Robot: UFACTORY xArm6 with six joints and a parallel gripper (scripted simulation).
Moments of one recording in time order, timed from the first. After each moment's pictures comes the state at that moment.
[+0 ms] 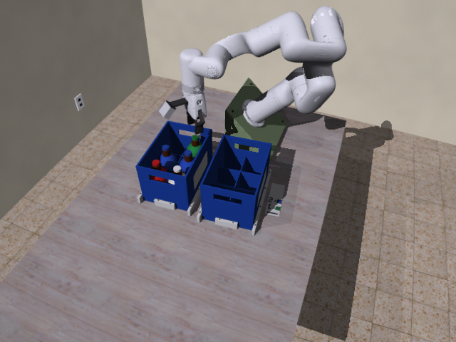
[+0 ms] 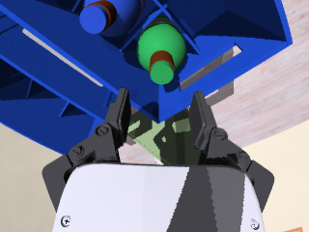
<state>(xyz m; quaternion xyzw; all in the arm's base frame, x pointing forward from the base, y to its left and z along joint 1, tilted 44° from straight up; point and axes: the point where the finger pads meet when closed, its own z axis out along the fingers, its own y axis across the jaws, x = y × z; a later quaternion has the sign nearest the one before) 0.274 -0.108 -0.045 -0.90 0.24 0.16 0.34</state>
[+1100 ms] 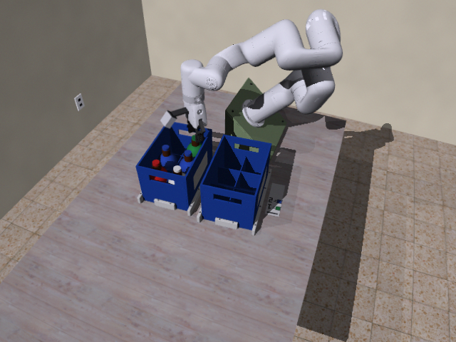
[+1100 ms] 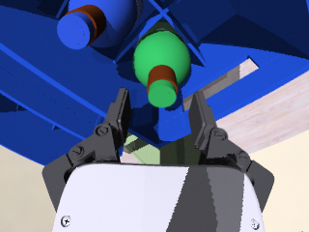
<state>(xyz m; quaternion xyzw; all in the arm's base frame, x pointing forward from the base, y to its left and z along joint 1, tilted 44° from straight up) 0.269 -0.081 -0.073 -0.90 0.24 0.16 0.34</state>
